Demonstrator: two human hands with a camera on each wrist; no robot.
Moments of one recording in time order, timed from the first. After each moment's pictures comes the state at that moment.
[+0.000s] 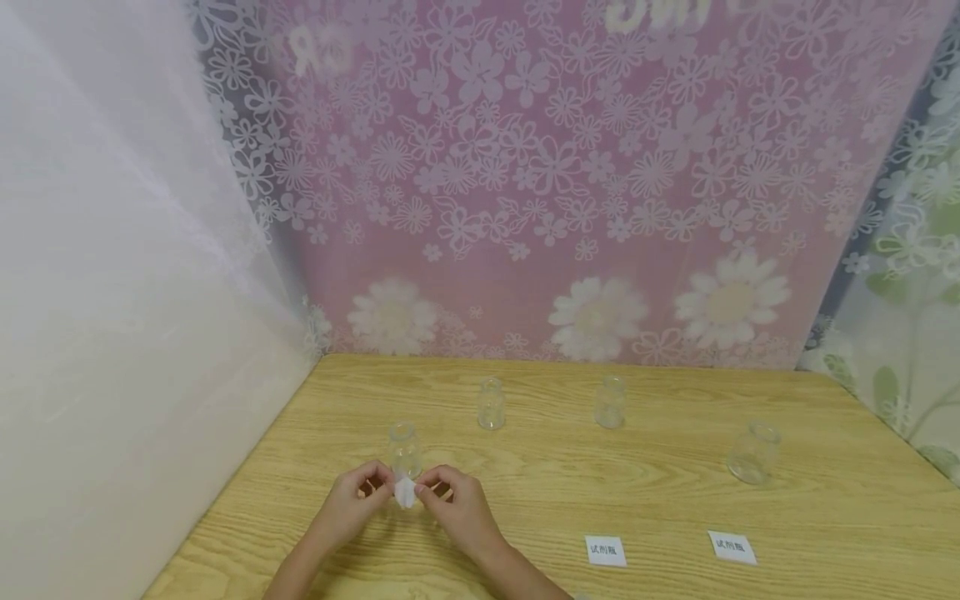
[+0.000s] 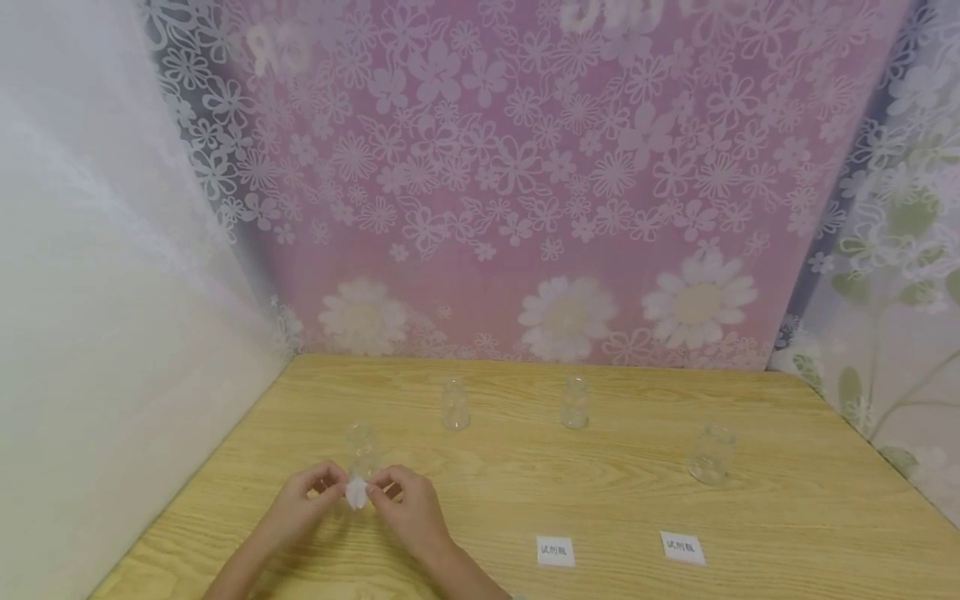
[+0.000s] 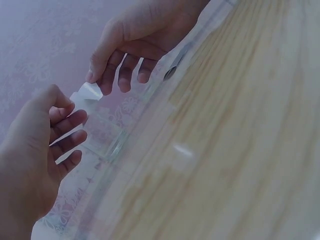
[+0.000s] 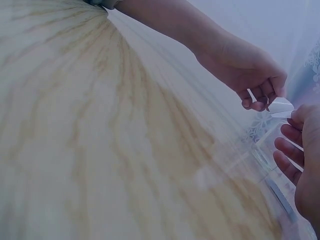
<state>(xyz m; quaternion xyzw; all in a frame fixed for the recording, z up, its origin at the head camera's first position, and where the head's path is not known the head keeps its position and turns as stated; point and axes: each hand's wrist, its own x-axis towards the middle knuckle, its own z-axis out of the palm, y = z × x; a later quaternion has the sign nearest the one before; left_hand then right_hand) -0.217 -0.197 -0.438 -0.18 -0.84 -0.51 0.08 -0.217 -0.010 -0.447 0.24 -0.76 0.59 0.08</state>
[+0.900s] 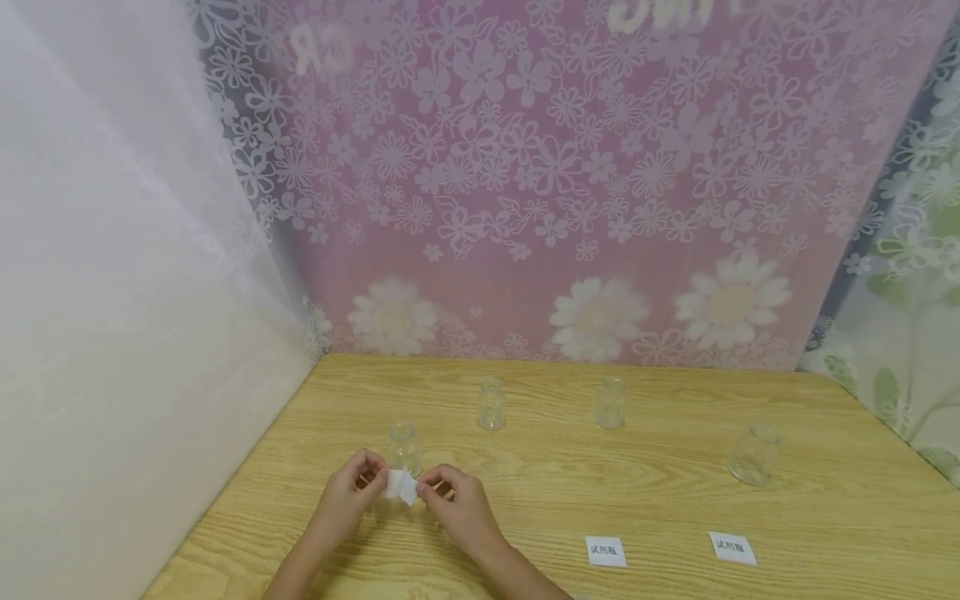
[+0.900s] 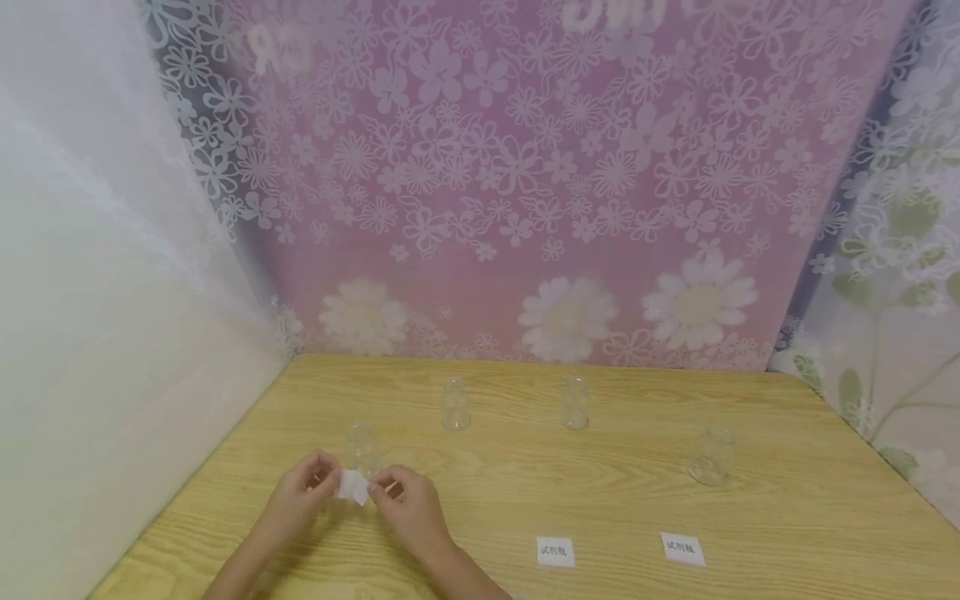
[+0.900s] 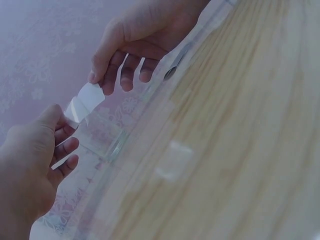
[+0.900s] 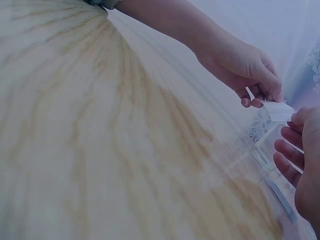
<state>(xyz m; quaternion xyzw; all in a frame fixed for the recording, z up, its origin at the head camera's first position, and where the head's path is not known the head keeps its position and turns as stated) -0.220 -0.195 -0.436 -0.11 -0.84 -0.52 0.13 -0.222 -0.009 -0.453 0.24 -0.76 0.60 0.08</state>
